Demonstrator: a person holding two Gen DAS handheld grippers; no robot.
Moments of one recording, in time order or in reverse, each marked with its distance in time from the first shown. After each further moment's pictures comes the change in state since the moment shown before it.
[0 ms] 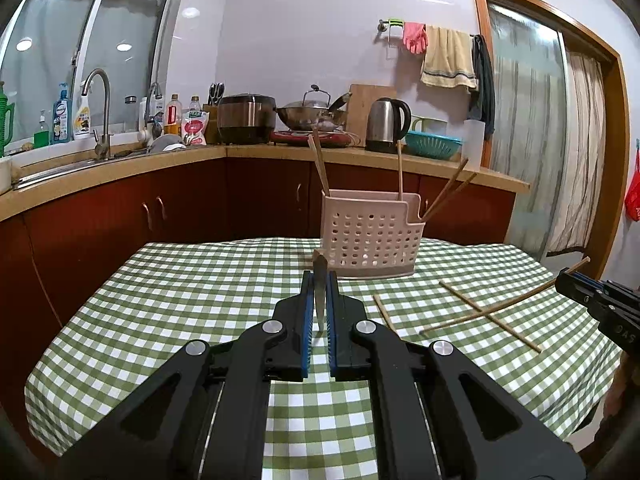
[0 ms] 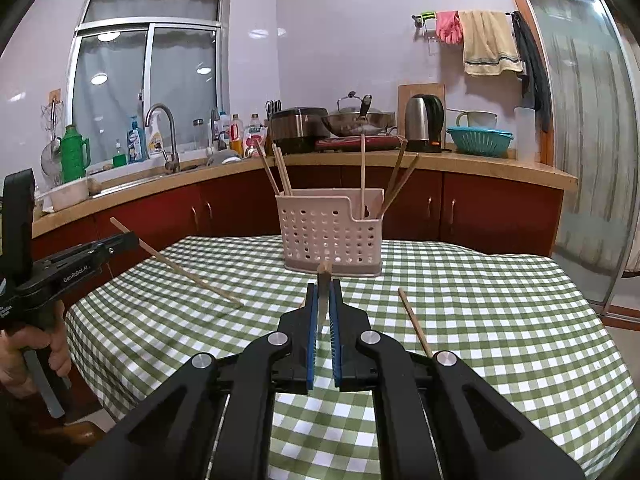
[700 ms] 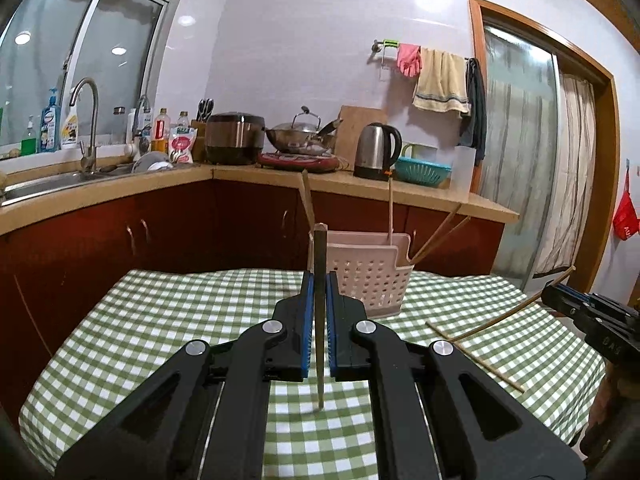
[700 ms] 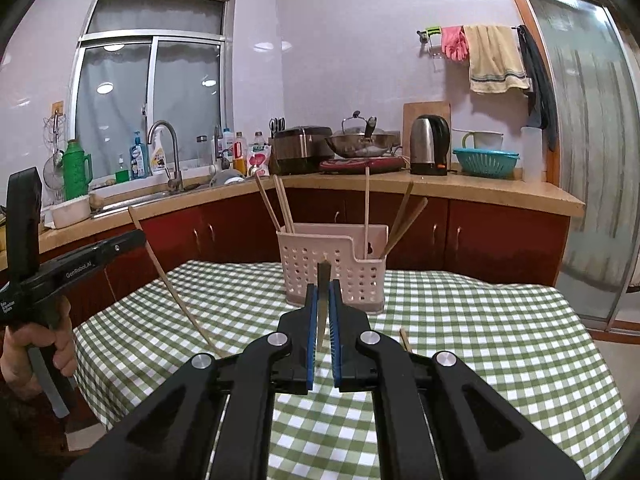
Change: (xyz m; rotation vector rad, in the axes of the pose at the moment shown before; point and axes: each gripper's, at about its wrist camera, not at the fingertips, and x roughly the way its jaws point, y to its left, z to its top) left arm 0.013 0.002 0.046 -0.024 -0.066 -0.063; right arm 0.011 -0.005 0.040 -0.012 -0.056 0.019
